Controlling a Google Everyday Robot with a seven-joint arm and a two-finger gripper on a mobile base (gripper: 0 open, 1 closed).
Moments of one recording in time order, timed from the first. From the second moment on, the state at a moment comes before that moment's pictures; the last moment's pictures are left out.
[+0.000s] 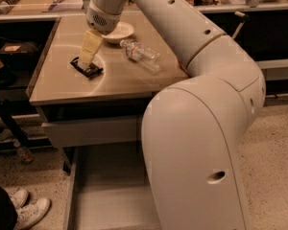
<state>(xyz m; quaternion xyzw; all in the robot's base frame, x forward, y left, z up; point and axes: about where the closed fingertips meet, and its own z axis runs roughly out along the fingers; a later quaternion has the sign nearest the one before) 0.706 0.136 0.898 -0.63 0.74 0.13 0.20</state>
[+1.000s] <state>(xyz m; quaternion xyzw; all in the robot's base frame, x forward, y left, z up) 0.720 0.156 0.867 -0.61 0.75 0.15 0.19</state>
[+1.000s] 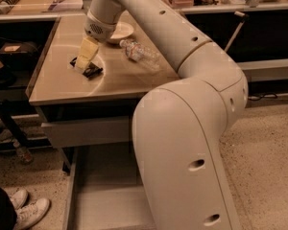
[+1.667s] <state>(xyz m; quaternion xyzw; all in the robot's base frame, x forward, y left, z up) 0.716 0.175 0.824 -0.61 0.76 0.19 0.14</state>
